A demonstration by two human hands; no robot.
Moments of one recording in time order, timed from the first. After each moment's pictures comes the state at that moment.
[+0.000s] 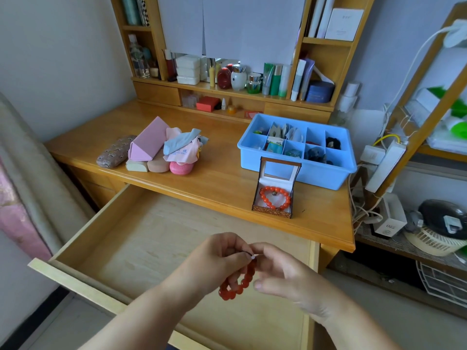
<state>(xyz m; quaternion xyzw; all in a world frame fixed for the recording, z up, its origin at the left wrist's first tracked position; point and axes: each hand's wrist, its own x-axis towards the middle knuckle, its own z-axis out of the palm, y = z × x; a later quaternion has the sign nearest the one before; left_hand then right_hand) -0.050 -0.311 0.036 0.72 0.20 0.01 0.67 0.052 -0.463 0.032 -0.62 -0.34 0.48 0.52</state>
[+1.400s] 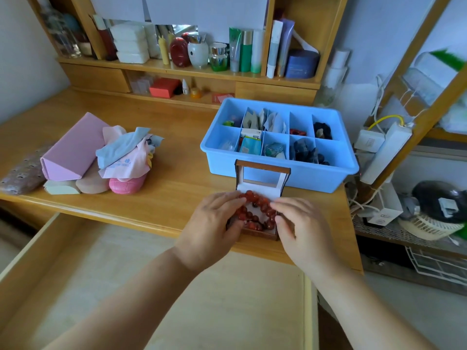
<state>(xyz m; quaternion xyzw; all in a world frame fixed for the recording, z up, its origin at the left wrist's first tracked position) 0.111 -0.249 -0.020 0.95 0.01 0.21 0.22 0.195 -0.426 -0.017 -0.87 -0.37 -0.11 0.31</state>
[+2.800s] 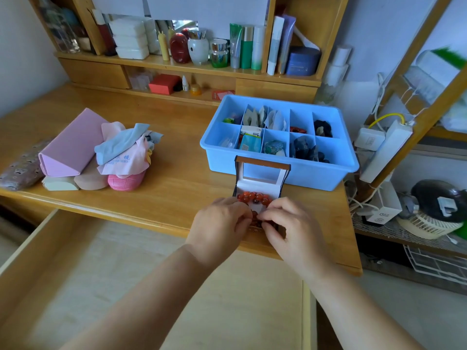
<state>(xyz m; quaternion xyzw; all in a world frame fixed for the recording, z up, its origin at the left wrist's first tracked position) 0.119 -0.265 -0.016 0.96 0.05 0.19 0.20 0.195 -0.419 -0.026 -0.84 -0.42 -0.12 0.34</state>
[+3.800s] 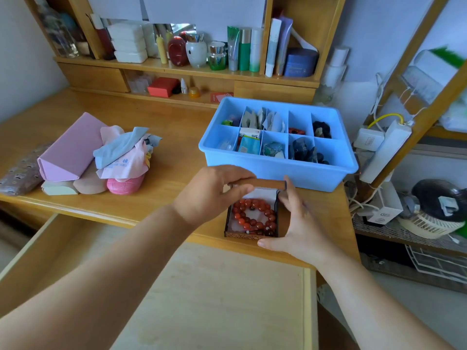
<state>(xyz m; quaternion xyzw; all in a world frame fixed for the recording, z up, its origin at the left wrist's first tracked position) 0.153 -0.221 0.023 0.92 -0.08 0.20 0.33 0.224 -0.428 -0.041 -0.87 -0.29 0.14 0.38</state>
